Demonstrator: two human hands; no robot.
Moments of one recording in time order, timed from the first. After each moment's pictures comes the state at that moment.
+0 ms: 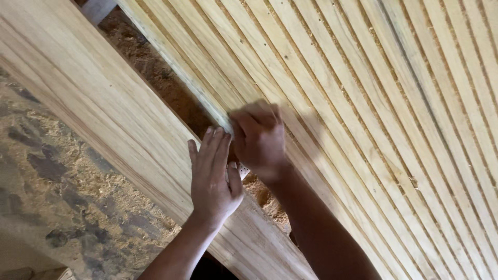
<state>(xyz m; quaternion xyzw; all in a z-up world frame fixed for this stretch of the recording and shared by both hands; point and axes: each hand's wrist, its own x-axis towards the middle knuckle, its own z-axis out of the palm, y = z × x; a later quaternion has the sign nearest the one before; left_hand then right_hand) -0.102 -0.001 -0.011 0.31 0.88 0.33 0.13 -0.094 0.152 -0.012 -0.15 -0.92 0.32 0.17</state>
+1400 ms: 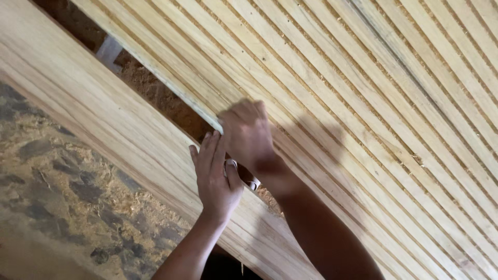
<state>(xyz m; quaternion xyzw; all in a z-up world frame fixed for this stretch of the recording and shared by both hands) -0.099 0.002 -0.019 0.31 0.89 0.32 0.12 -0.089 0.143 -0.049 -0.18 -0.92 0.30 0.17</state>
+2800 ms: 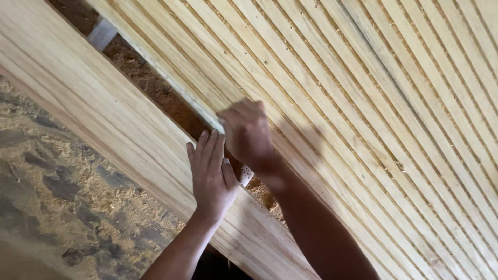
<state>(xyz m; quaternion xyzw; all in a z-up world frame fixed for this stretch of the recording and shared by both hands) -0.101 0.001 -0.011 0.32 0.88 0.33 0.11 -0.104 0.152 -0.028 -0.14 -0.92 0.30 0.18</state>
